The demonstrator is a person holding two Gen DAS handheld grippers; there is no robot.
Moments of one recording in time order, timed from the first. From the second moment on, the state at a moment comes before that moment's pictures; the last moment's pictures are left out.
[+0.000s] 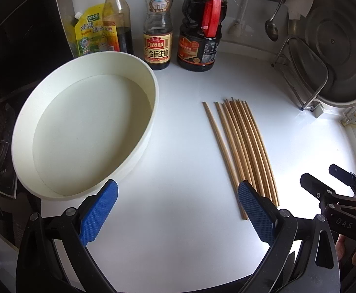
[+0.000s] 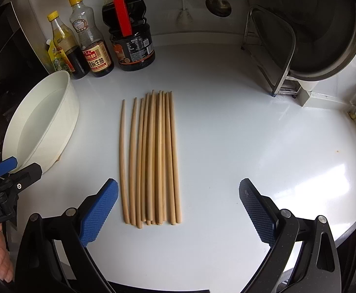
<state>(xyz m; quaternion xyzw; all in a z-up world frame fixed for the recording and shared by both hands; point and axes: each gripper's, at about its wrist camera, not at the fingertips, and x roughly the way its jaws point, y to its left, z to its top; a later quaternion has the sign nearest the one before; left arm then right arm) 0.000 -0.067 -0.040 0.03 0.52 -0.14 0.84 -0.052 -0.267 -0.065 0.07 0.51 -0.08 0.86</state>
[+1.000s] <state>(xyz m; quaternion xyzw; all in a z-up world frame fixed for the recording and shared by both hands) 0.023 -0.123 -0.129 0.01 0.55 -0.09 0.83 -0.007 -0.292 -0.153 -0.02 0.51 -0.07 0.86</state>
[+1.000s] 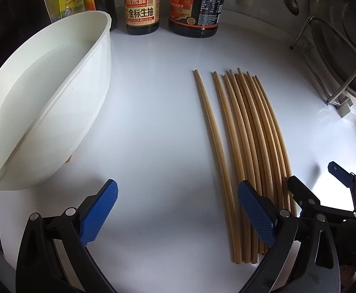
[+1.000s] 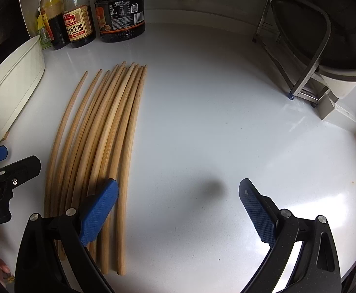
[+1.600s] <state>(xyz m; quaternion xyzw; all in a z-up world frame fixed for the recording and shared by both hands) 0.029 -0.133 -0.147 0.03 0.56 -0.06 0.83 -0.007 -0.311 -0.154 -0.03 0.49 -0.08 0.87</state>
